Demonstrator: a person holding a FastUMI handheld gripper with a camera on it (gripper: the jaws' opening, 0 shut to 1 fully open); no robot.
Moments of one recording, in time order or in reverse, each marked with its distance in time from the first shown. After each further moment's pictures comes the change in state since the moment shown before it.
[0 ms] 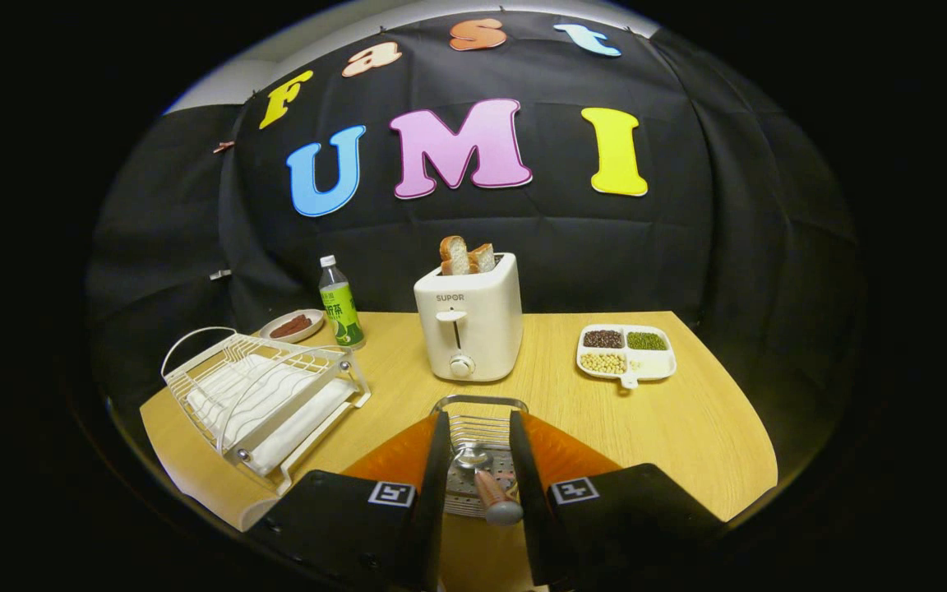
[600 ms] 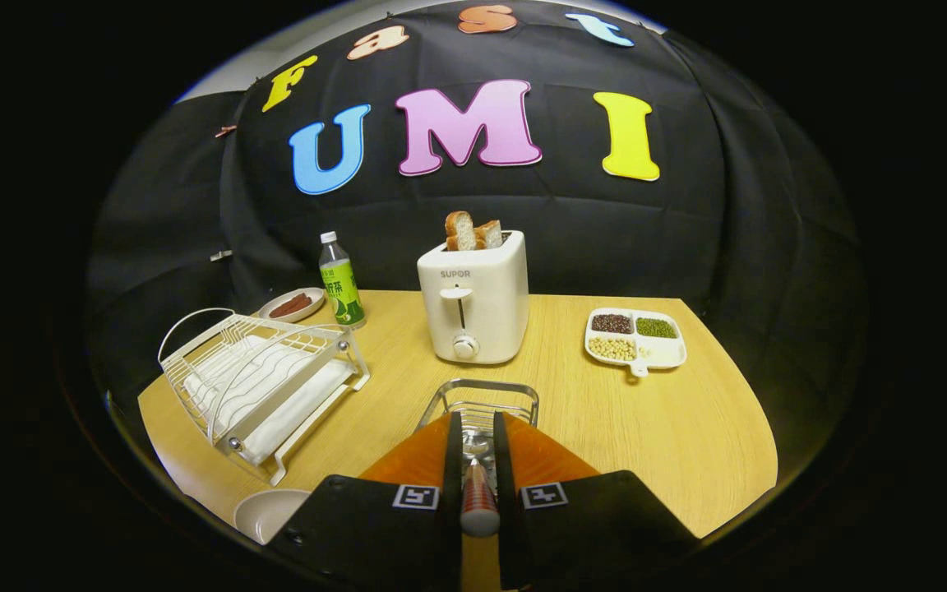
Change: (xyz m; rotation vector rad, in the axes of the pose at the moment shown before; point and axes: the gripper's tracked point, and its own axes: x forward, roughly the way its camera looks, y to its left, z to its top) arm 0.007 0.007 -0.011 -0.001 0.090 0.025
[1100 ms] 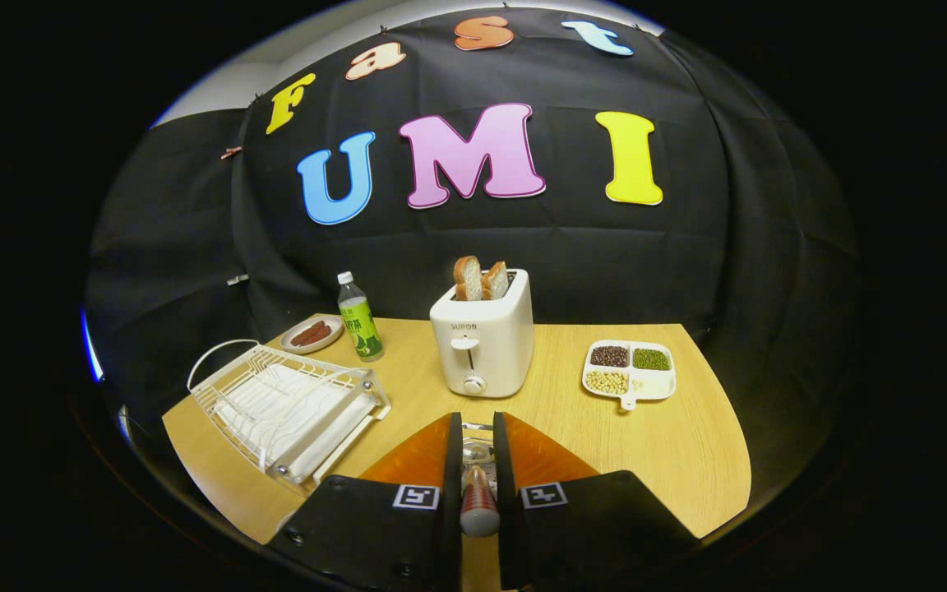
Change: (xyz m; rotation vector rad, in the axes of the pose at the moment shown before) arm -0.045 0.000 0.072 0.036 -0.052 0.055
